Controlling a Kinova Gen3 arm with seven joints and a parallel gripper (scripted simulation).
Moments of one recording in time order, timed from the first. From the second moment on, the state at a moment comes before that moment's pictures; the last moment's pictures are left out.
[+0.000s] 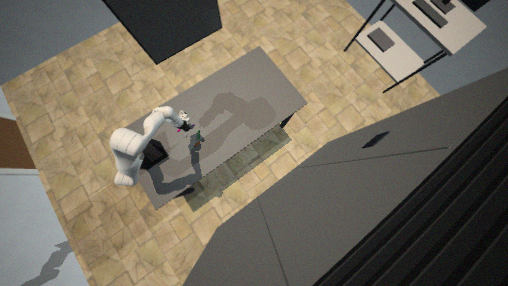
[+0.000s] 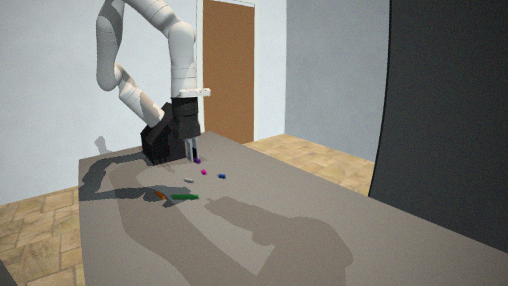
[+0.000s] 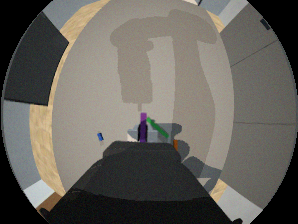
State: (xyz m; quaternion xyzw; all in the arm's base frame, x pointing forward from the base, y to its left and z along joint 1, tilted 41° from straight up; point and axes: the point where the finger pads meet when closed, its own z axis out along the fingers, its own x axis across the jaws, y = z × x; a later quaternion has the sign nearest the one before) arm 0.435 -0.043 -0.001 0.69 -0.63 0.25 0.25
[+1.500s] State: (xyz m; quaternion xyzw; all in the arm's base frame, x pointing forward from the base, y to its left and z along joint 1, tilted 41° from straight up) arm 0.423 0.040 -0.128 0.79 -0.50 0.18 0.30
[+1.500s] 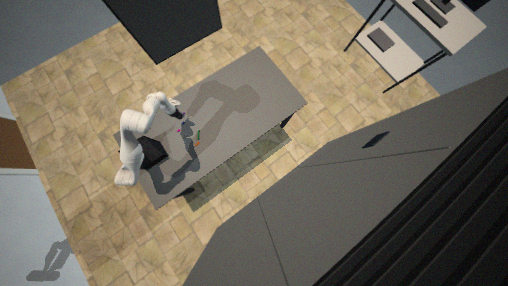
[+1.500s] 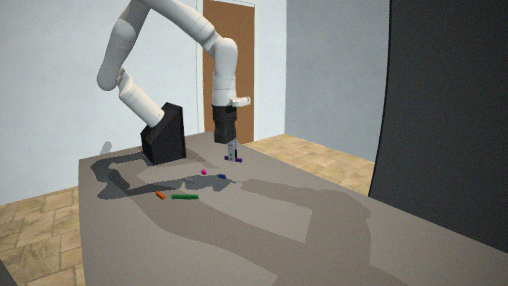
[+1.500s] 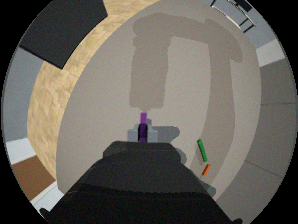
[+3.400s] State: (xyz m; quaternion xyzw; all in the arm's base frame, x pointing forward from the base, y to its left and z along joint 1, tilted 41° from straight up) arm 0.421 0.000 -0.172 0.79 -0.50 0.18 0.30
